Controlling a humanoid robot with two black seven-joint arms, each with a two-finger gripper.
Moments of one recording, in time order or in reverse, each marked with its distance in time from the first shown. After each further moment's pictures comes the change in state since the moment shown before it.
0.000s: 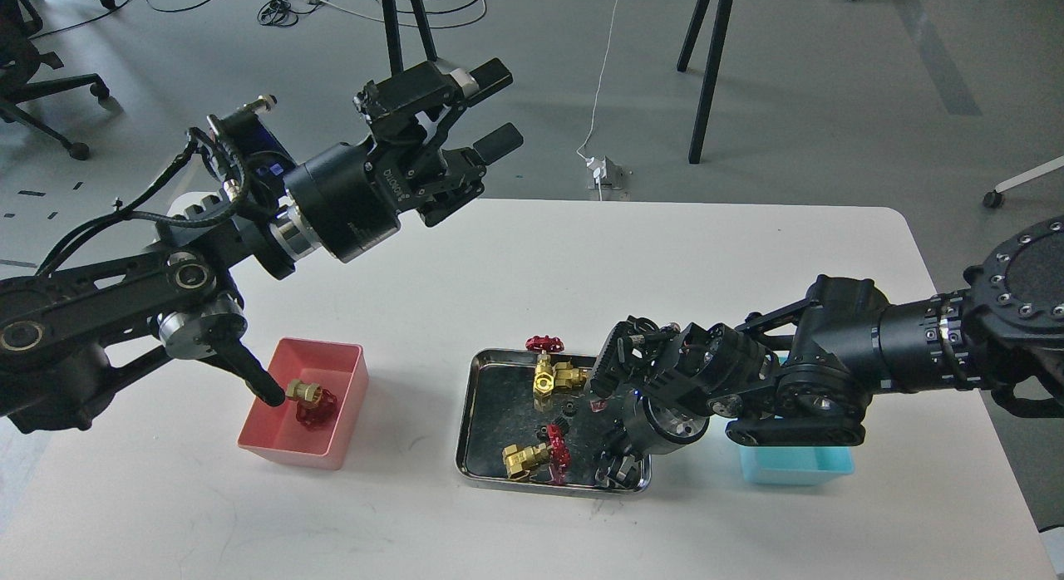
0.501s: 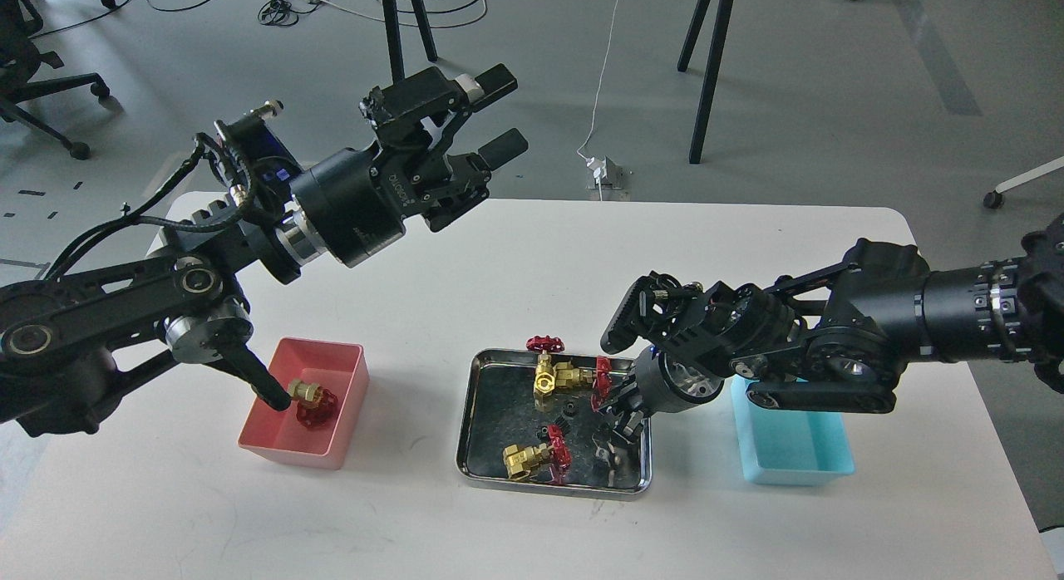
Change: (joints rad) left arm 0.013 -0.023 -0.001 0.004 0.003 0.000 0.000; right arm 0.109 -0.206 0.101 0.107 0.077 -0.025 0.003
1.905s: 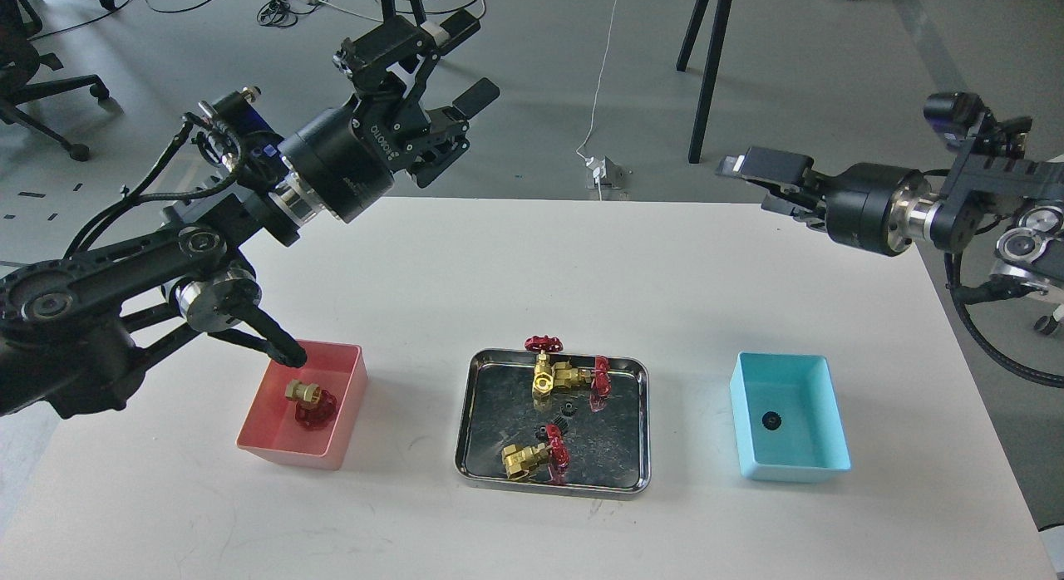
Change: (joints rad) left arm 0.005 -0.056 -0.115 0.172 -0.155 -0.032 0.000; right arm -0.257 -0.502 0.704 0.040 0.867 -0.124 -0.014
